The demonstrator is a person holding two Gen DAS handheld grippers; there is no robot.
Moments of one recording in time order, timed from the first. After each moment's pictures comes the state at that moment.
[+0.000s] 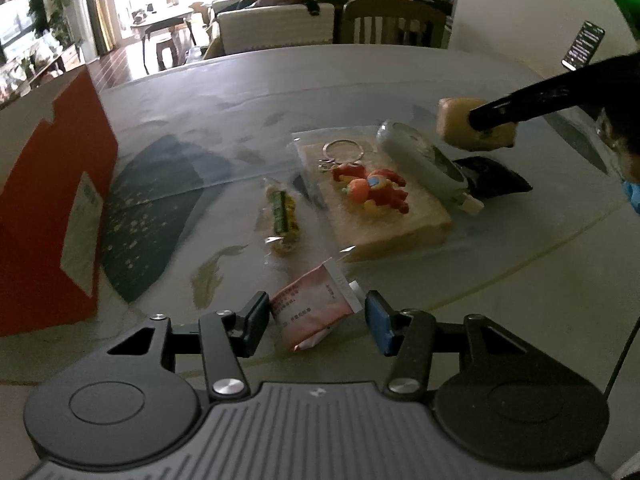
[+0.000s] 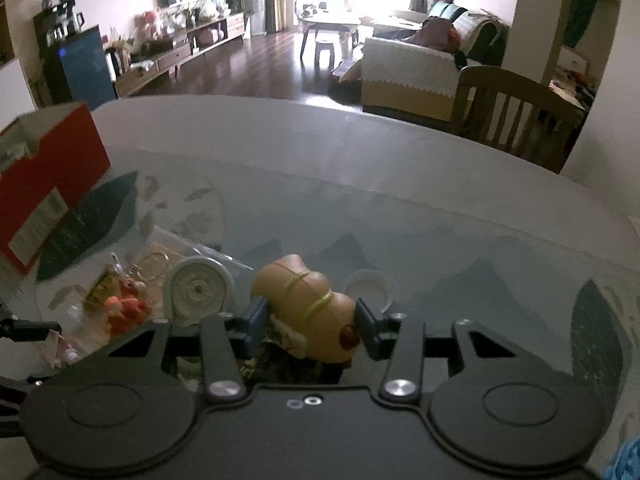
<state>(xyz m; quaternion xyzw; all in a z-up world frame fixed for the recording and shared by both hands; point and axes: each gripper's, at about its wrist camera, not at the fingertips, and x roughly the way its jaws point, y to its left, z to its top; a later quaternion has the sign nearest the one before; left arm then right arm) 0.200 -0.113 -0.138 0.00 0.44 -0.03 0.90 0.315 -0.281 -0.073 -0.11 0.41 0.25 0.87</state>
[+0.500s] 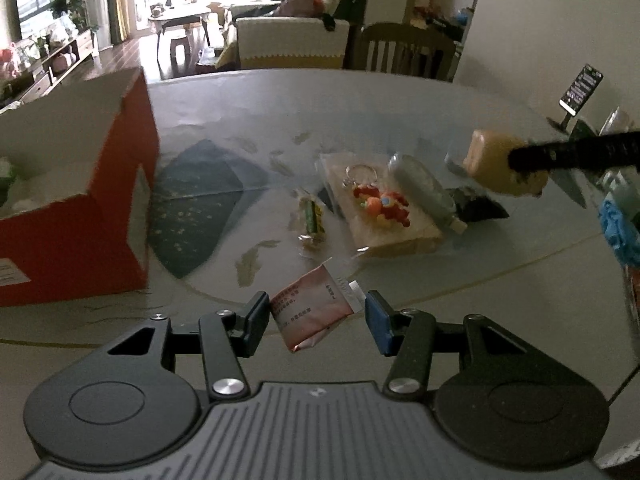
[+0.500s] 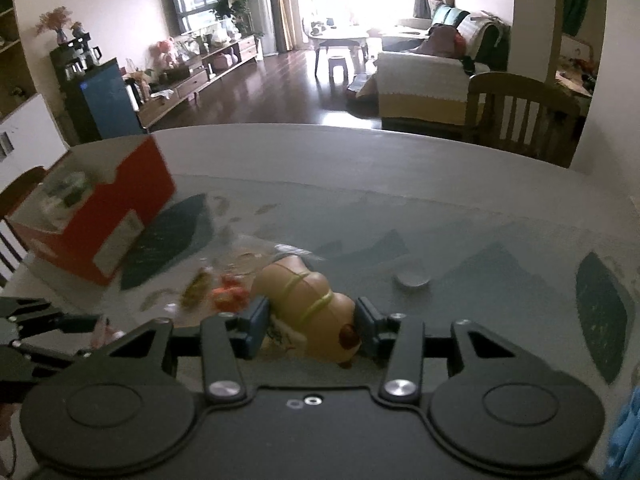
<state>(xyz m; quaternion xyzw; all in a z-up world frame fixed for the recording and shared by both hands) 0.159 -0.085 -0.093 -0.04 0.43 -0.02 0.90 0.242 -0.276 -0.026 -0.06 0.40 0.29 0.87</state>
